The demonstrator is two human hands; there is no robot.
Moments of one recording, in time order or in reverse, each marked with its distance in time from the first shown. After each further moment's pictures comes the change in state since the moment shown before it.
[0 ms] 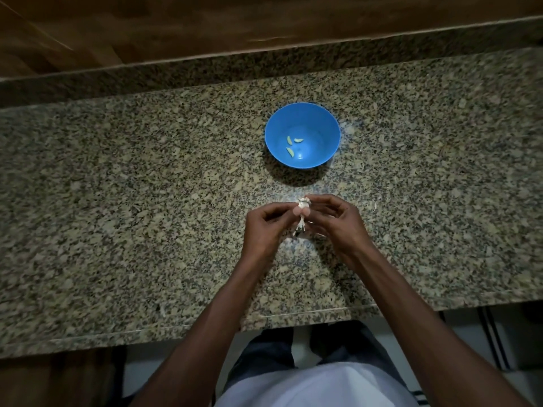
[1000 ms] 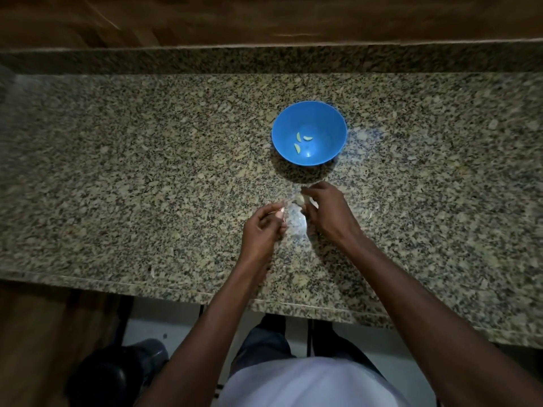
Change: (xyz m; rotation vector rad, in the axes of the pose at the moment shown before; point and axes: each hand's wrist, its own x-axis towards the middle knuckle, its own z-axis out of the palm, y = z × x) left_hand -0.030 -0.019 0.037 -0.124 0.303 -0.167; right_hand 0.049 -0.010 -0.029 -1.132 -0.201 -0.581
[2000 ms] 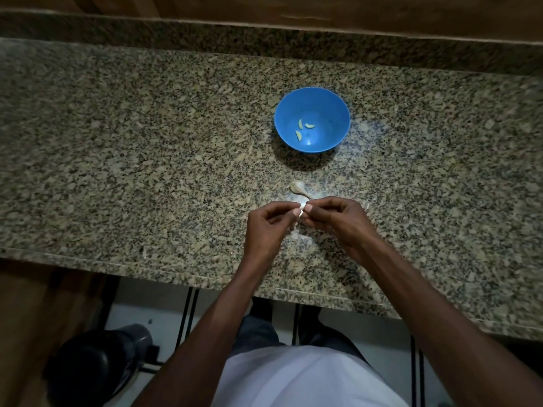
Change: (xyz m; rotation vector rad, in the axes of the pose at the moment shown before) left_hand -0.017 -0.015 0.003 0.130 -0.094 0.246; right_hand -0.052 -0.015 -0.029 1.065 -0.146 0.587
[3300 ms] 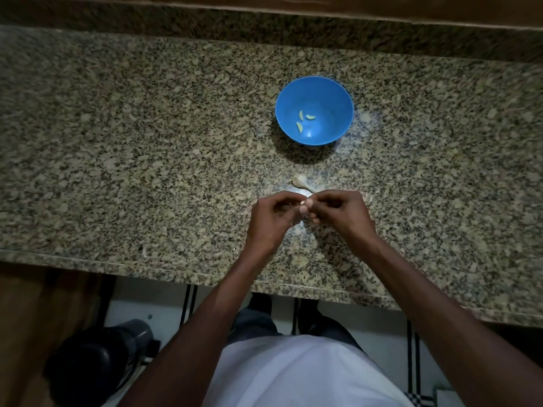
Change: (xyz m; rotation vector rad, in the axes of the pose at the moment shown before) left_hand 0.013 0.009 -0.007 0.130 -0.117 0.065; right_hand 0.007 0.008 0.005 -0.295 0.071 -0.166
